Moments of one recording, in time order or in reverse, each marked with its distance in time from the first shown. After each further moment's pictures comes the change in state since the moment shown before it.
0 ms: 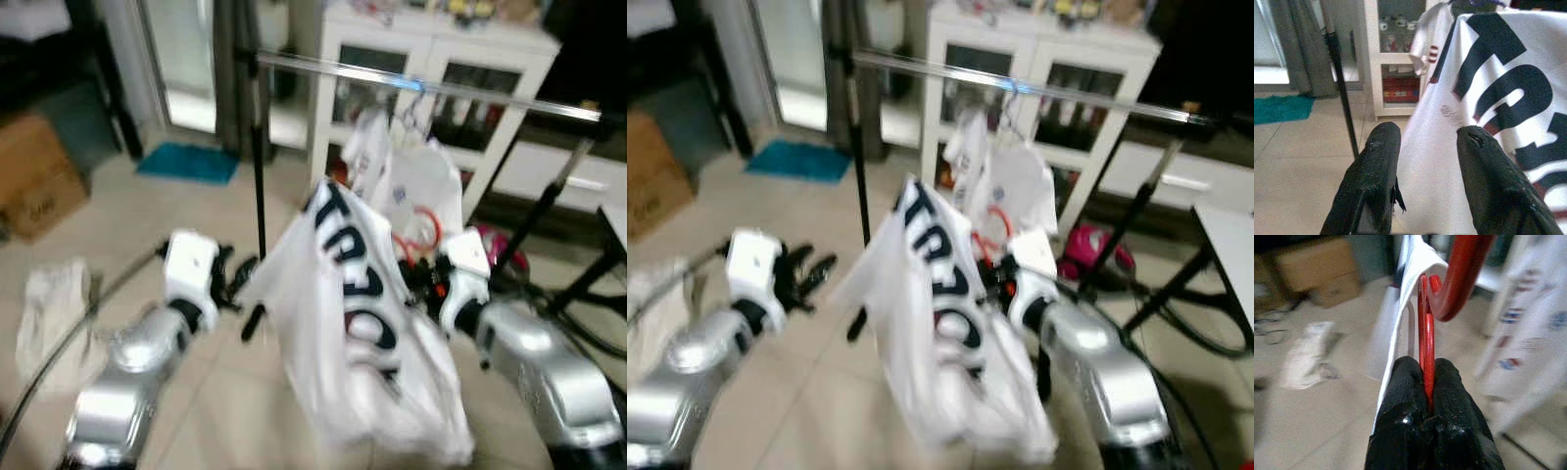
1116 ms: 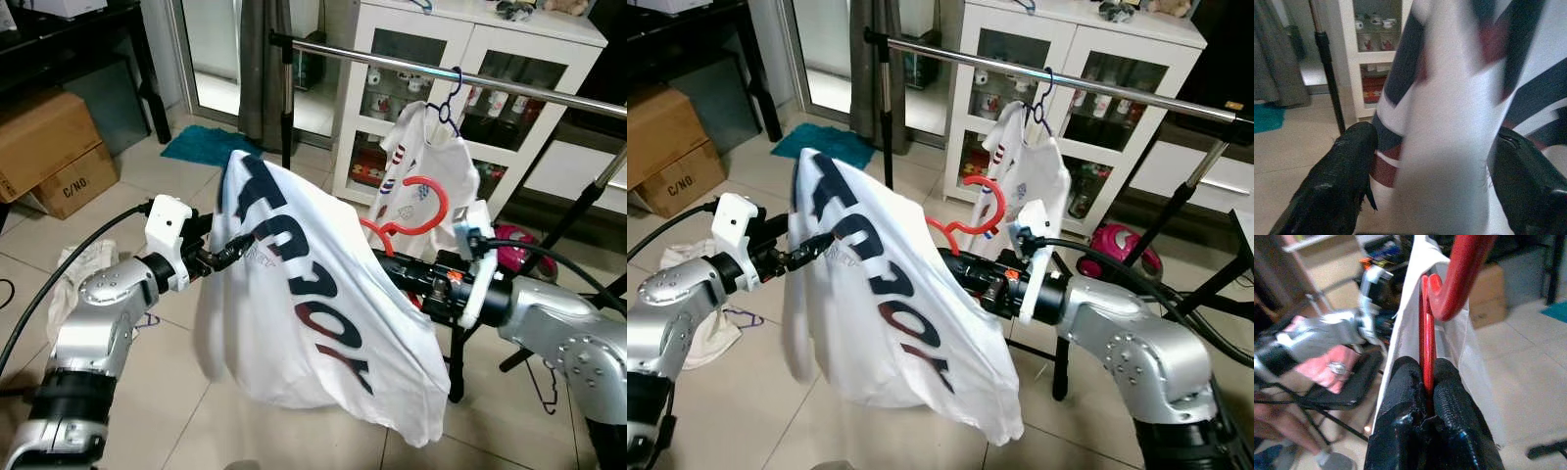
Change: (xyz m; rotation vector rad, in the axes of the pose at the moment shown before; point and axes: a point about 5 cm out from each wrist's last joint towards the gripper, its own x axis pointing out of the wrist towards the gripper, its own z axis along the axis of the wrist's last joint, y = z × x) left arm 0.034 0.054 0.011 0.041 -0.027 -0.268; right arm -0.030 0.020 0.050 0.106 -0.103 0.551
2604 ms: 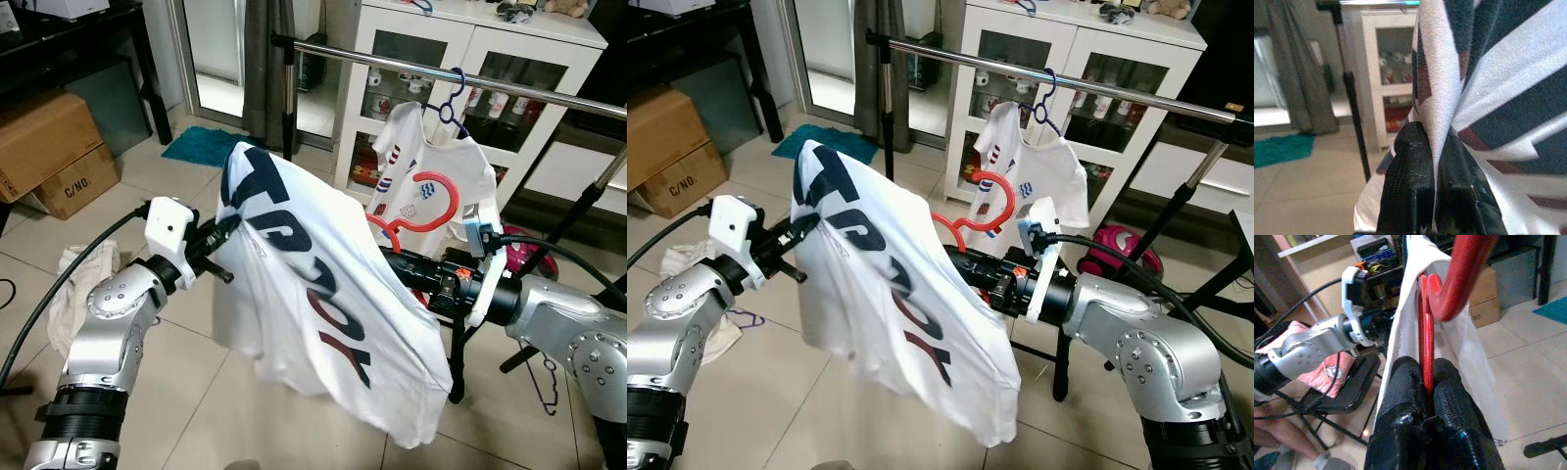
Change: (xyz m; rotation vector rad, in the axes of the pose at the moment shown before) left arm -0.003 -0.013 0.009 0.075 -0.161 0.134; right arm -0.004 -0.006 0.000 0.018 -0.008 -0.048
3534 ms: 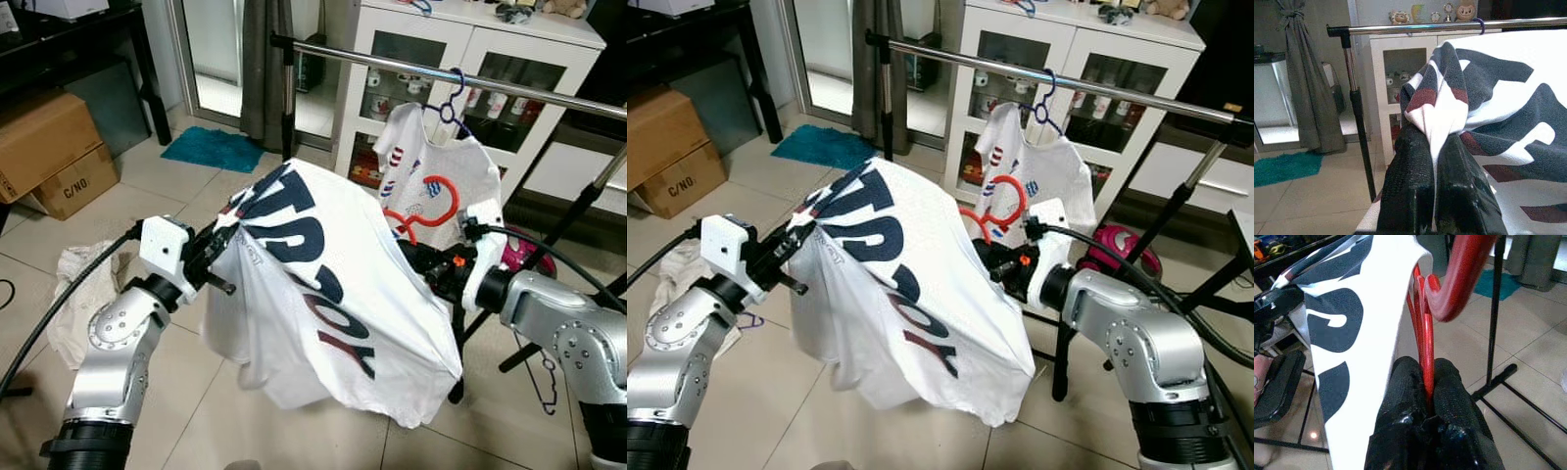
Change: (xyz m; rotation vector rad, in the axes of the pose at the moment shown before) left arm -0.016 -0.018 -0.006 0.022 -0.088 0.033; right arm -0.001 -0.037 -0.013 0.017 0.082 -0.356
